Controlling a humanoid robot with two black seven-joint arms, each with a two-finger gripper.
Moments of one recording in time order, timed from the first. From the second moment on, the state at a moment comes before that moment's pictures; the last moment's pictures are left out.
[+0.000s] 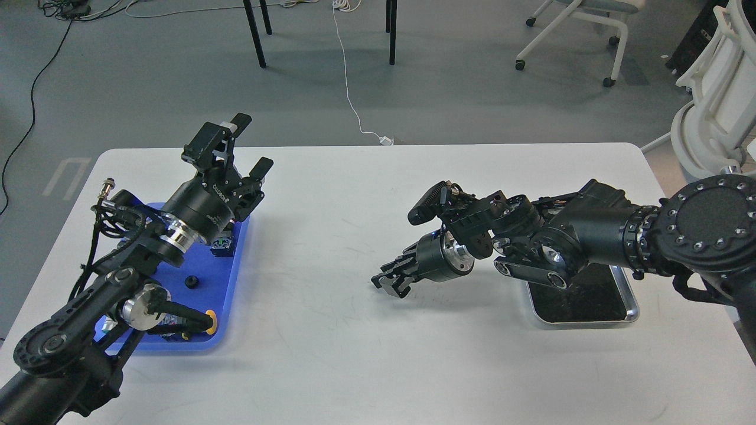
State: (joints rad) left arm -0.28 0.33 -1.09 -1.30 0.79 -0.20 -0.30; right arm 1.31 0.00 -0.68 0.80 -1.13 0.10 0.49
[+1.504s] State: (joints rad) left arm -1.02 0.26 -0.17 -1.09 2.18 -0.26 -0.49; right arm 0.44 -0.60 0.64 1.09 -0.02 0.19 0.49
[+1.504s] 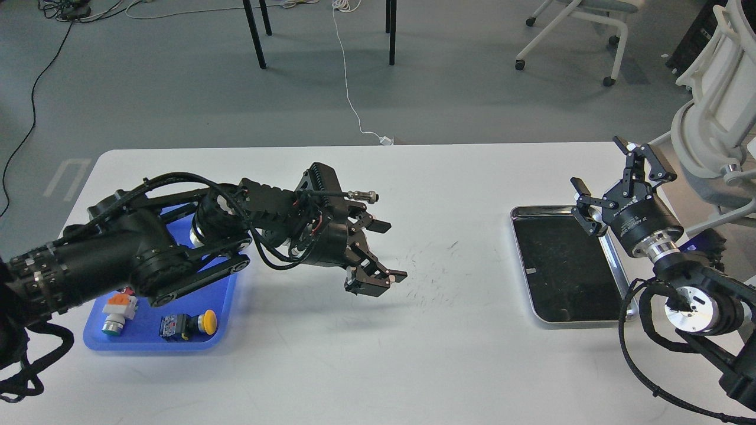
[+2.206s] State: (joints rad) left arm -1.00 0.19 -0.07 -0.91 2.18 -0.21 -0.49; right arm 0.43 -0.64 0.65 1.10 -0.02 0.19 0.49
